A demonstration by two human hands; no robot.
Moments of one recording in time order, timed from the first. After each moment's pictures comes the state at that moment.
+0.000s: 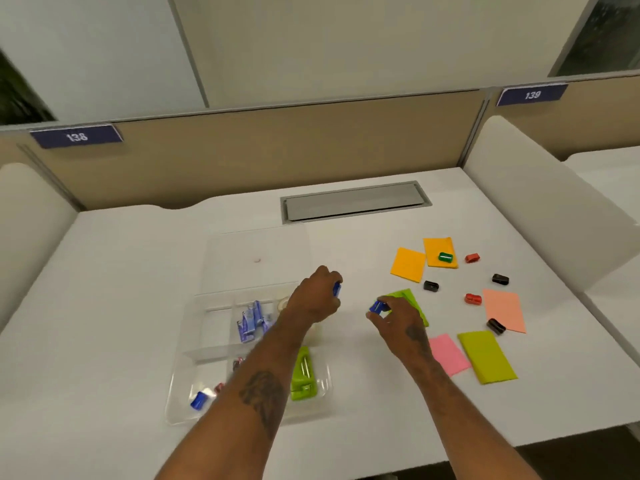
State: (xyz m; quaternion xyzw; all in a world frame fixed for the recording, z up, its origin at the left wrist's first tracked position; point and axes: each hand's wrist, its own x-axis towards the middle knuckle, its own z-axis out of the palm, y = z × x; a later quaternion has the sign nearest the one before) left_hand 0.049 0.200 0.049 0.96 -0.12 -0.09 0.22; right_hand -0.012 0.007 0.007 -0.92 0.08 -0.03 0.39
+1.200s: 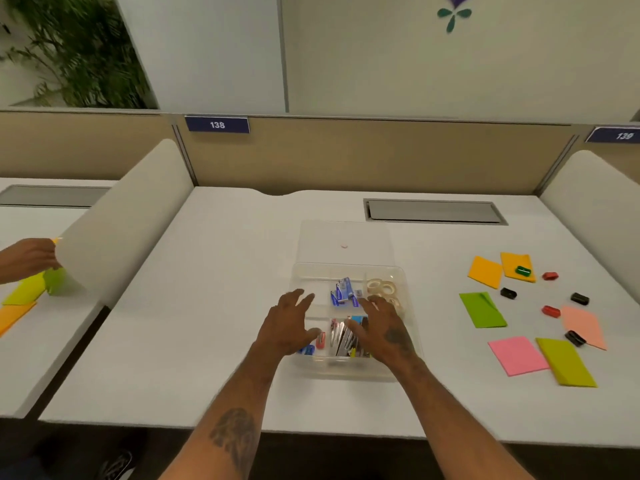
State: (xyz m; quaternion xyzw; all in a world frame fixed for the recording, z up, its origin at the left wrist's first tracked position) left_hand -0.125 0.444 0.035 0.98 -0.02 -0.05 0.17; right_hand -0.097 0.221 0.025 -0.96 -0.12 0.01 0.25
